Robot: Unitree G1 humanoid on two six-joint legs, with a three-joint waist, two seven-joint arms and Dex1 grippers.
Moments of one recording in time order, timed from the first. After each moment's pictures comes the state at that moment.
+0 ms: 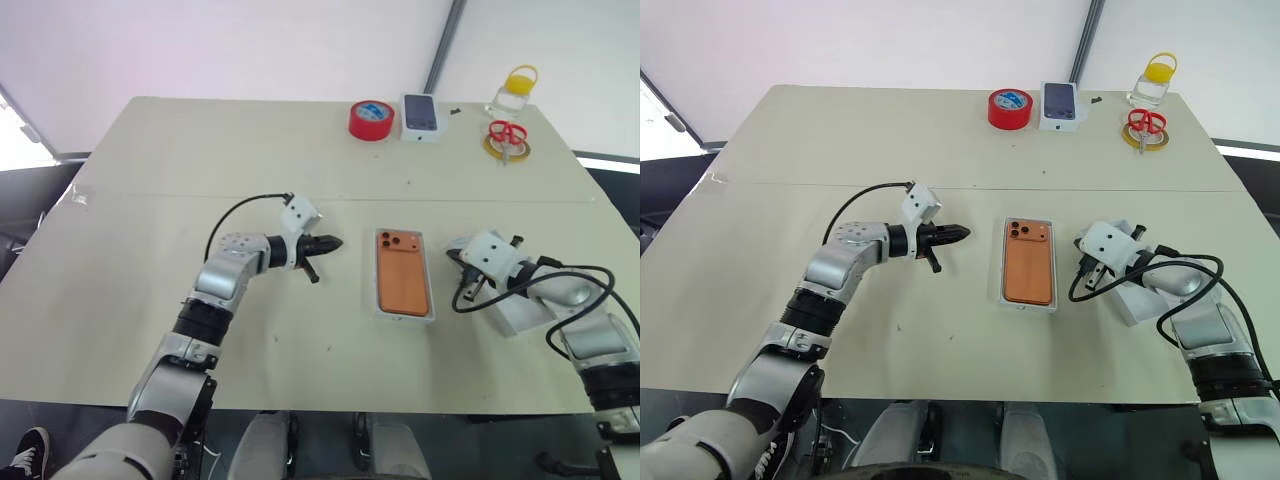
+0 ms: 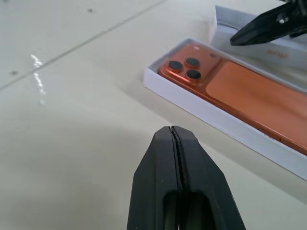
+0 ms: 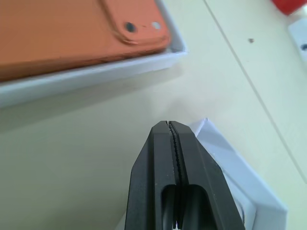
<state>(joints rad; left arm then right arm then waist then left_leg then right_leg) -0.68 0.24 -0.16 0.30 -0.18 0.44 -0.88 -0.30 -0.79 0.01 0.23 -0.10 -0.03 0.71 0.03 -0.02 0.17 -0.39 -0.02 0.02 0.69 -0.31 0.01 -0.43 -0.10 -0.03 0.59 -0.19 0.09</state>
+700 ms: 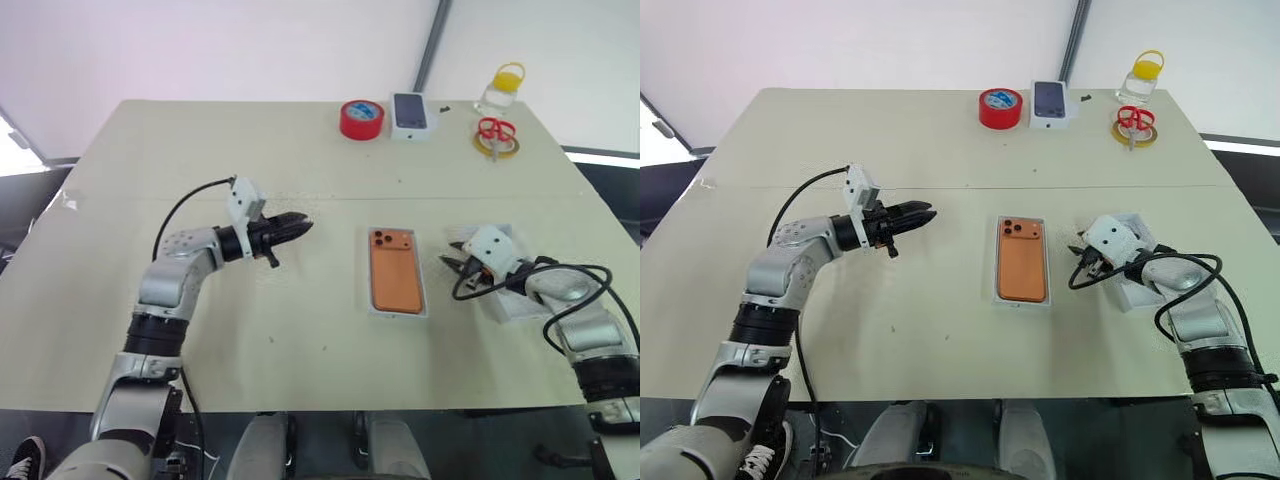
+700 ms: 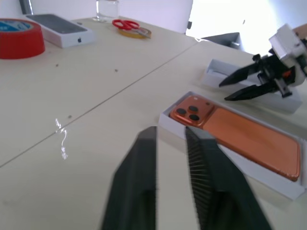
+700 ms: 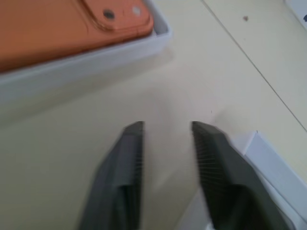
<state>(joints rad) -0.59 0.39 -0.01 0.19 -0.36 0.40 -0.97 -0.32 -0.77 -0.02 0.21 0.04 0.09 0.78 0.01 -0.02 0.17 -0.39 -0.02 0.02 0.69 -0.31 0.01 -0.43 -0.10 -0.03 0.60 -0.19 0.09</state>
